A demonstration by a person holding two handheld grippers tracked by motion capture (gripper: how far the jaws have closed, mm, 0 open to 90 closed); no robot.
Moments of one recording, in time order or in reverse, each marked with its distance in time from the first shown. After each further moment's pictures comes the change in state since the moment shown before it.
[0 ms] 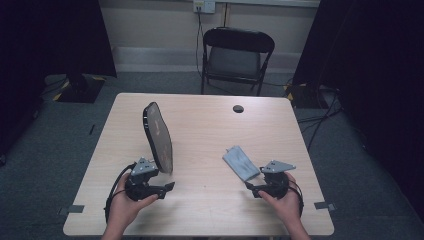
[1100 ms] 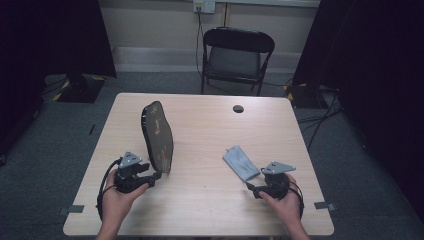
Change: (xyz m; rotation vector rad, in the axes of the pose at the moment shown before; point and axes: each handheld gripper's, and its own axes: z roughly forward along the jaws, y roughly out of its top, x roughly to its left) left arm 0.025 0.001 -0.017 -0.055 0.117 -0.106; right arm -0.001 -0.005 0.001 0.017 -0.023 0.001
